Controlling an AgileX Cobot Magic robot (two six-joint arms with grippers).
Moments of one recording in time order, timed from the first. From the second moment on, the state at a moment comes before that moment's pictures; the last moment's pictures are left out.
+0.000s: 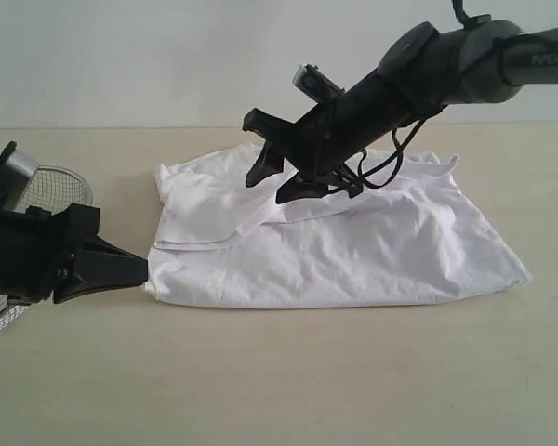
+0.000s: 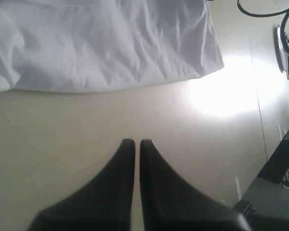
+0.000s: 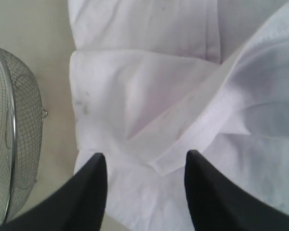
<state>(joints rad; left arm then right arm) -0.01 1.55 -0.59 -1.48 0.84 1.15 0.24 2.18 -1.64 0.90 0.77 -0.20</state>
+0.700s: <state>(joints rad) -0.01 1.55 -0.59 -1.47 0.83 1.15 0.30 2.23 -1.54 0.94 0.72 -0.21</state>
